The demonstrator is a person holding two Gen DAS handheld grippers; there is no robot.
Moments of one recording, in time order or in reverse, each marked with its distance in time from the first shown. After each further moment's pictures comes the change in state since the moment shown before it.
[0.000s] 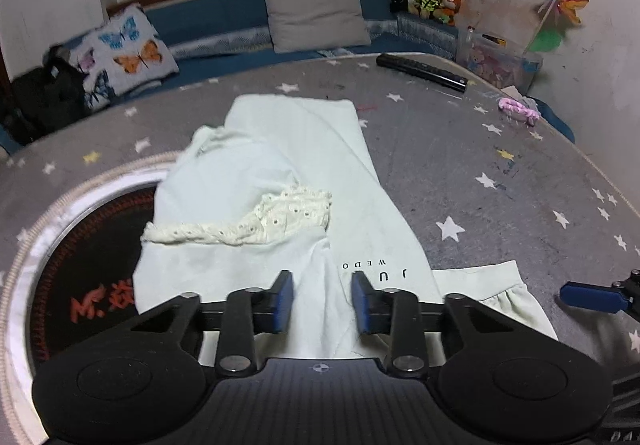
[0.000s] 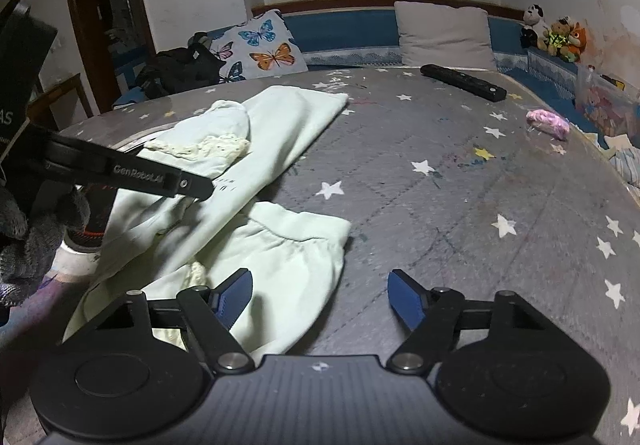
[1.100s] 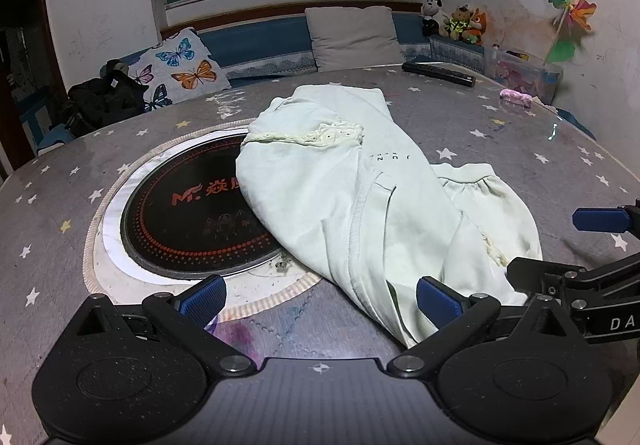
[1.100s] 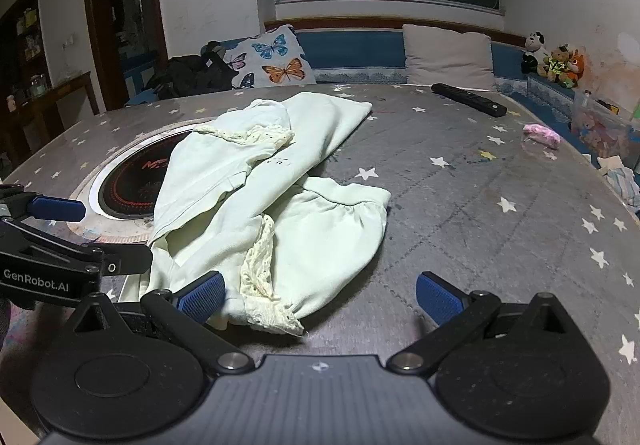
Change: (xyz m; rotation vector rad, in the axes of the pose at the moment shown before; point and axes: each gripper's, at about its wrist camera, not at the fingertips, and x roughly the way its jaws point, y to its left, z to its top) left arm -0.102 -0.012 -0.105 -0.010 -0.098 0.171; right arm -0.045 0.045 -0.040 -0.053 -0.067 -0.024
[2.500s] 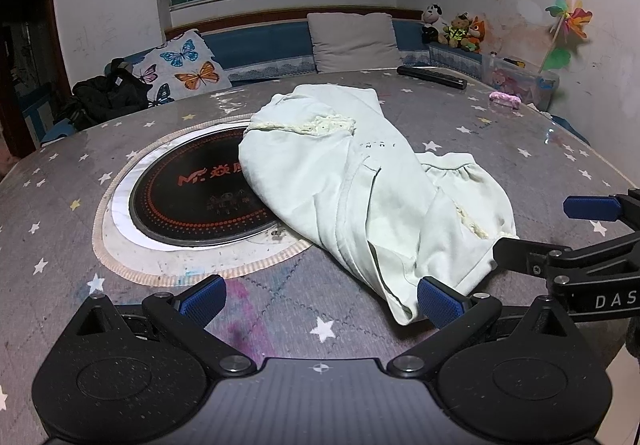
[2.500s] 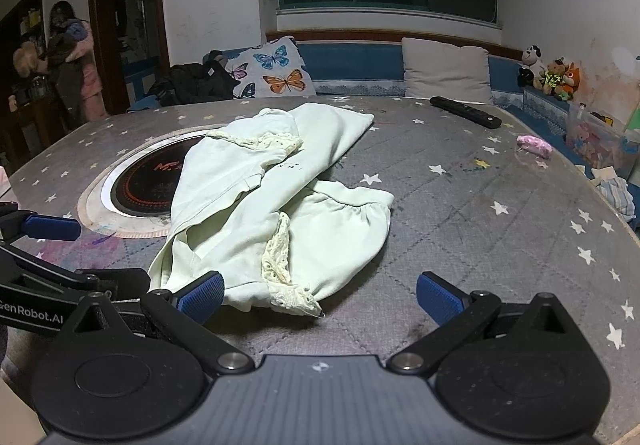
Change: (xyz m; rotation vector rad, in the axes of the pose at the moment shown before) left arm -0.029 -0.007 -0.026 -0.024 -0.023 0.000; right arm -0.022 0.013 -0.010 -0.013 -0.041 -0.019
